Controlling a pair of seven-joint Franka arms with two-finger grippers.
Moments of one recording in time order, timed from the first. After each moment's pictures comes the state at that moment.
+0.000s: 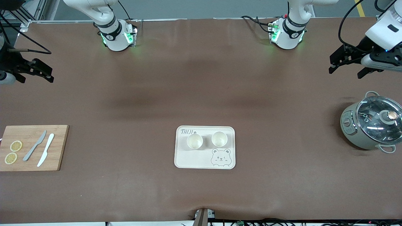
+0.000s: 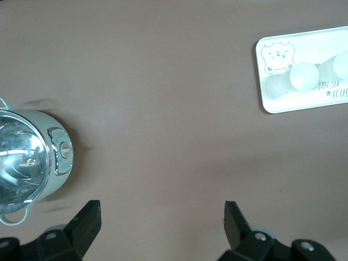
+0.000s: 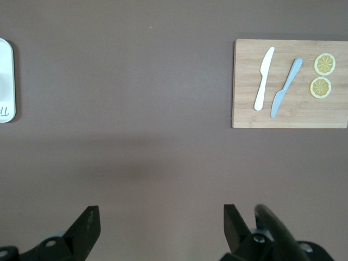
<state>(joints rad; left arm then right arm) -0.17 -0.19 0.06 -1.77 -0.04 1.70 0.07 0.09 -0.10 -0.10 -1.70 -0.05 1.61 -0.03</state>
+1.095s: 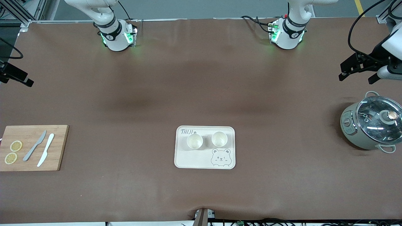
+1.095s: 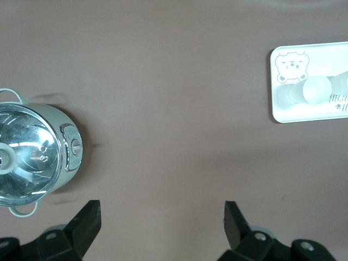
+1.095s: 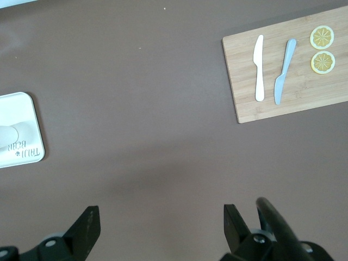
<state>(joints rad) -0.13 -0.05 0.05 -1.60 -0.04 1.62 0.04 -0.03 -0.03 -0.10 -1.57 0.08 1.56 0.07</state>
